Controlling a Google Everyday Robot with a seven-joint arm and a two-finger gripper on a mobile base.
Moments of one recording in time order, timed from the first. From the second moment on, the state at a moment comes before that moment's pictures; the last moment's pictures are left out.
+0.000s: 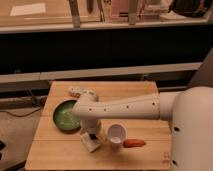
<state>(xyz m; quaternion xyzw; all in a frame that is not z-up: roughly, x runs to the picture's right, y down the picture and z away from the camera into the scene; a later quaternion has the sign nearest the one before) -0.054 0.246 0.757 -0.33 -0.20 -0.52 0.76</state>
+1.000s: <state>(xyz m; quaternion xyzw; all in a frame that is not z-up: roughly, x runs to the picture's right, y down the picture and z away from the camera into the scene) -0.057 0.247 0.757 -0.33 -0.20 -0.53 0.76</state>
